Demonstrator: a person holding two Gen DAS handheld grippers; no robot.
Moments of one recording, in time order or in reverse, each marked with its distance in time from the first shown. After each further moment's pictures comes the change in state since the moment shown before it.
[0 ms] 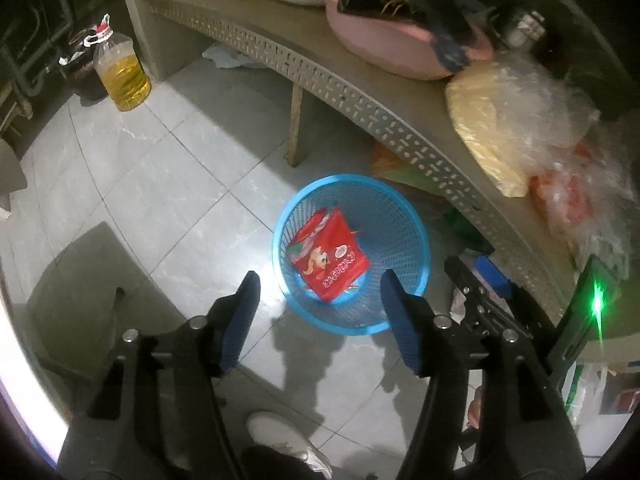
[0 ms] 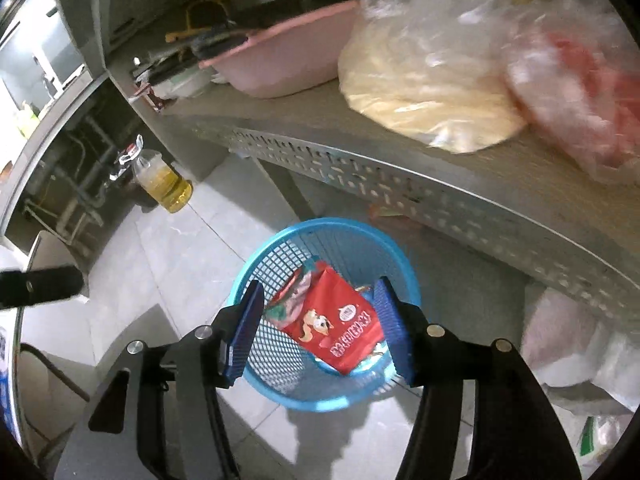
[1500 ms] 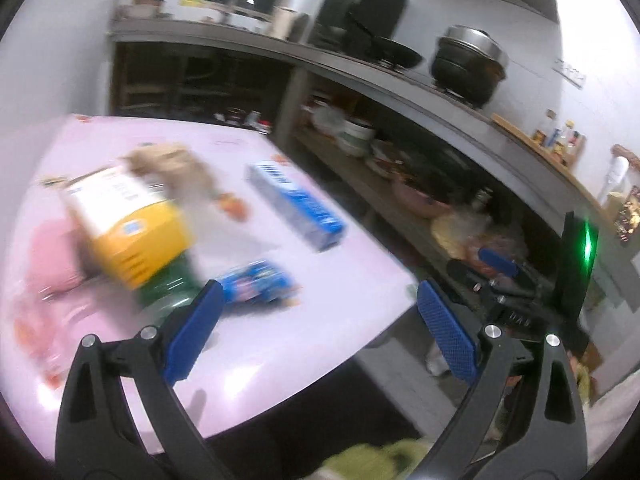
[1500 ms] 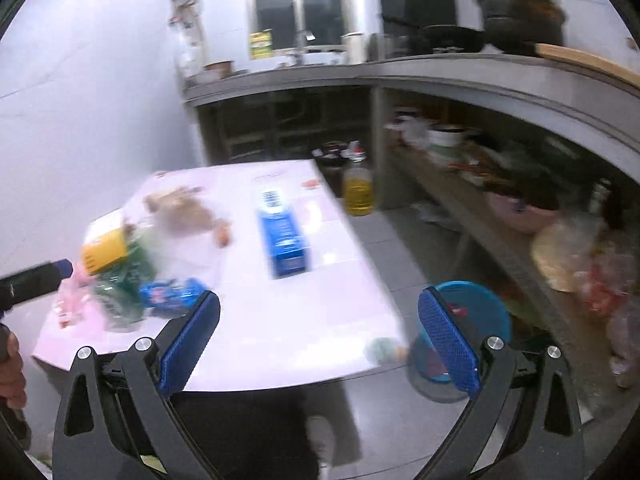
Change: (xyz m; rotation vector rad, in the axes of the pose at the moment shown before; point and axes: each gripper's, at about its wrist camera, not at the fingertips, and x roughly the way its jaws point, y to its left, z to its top) left arm -0.338 0.129 -0.451 -0.329 -0.688 0.044; right arm -0.333 0.218 -0.189 -0.682 -0.183 0.376
